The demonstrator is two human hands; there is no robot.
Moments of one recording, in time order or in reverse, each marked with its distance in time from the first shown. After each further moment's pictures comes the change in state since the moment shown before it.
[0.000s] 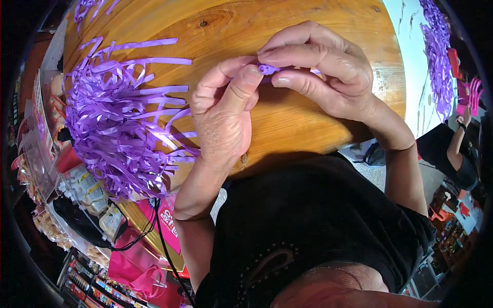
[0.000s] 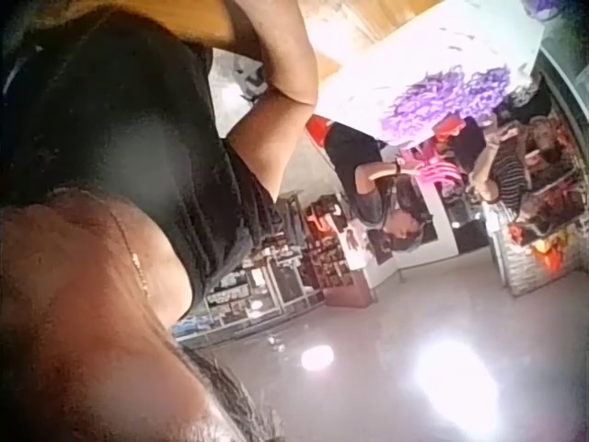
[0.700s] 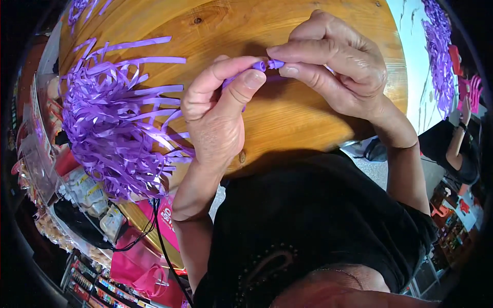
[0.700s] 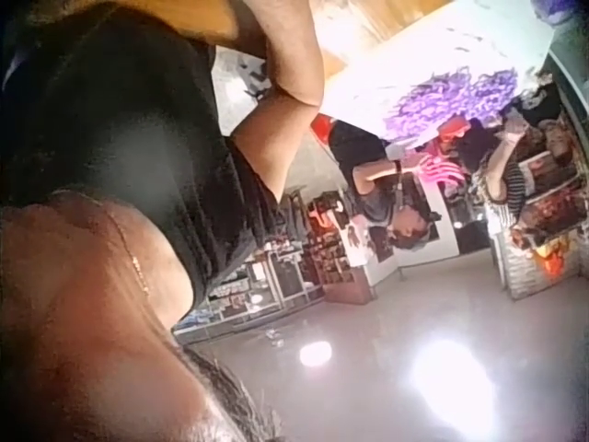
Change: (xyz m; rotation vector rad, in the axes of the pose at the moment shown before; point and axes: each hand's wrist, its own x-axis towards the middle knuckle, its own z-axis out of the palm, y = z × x) left_hand 0.000 0.003 -0.002 0.214 -0.036 0.057; right_hand -0.003 0.000 -0.008 -0.111 0.025 -0.034
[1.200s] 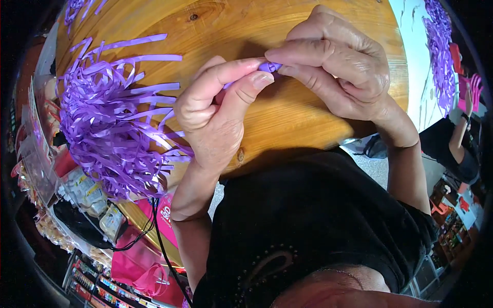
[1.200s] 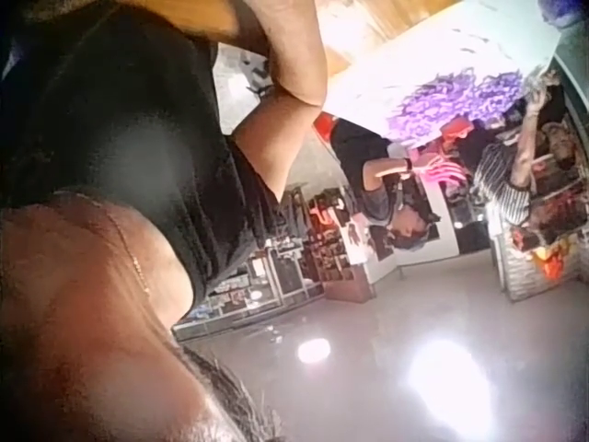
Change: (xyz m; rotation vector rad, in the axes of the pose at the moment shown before) left_hand 0.001 -0.005 -0.005 0.356 -0.049 0.250; right_hand 0.019 -0.025 -0.022 -0.016 -0.155 0.235
